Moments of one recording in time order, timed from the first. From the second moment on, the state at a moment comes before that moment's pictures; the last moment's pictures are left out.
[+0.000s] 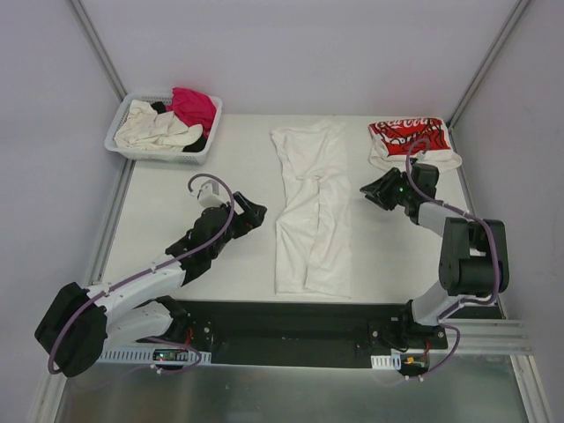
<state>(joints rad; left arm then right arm) -0.68 1.02 0.46 0.19 -0.32 -0.93 -0.04 1.66 0.85 0.15 -0.49 0.78</state>
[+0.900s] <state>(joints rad) -0.67 0.94 0.23 0.22 0.41 -0.70 0.05 0.67 0.30 -0.37 -0.40 0.57</state>
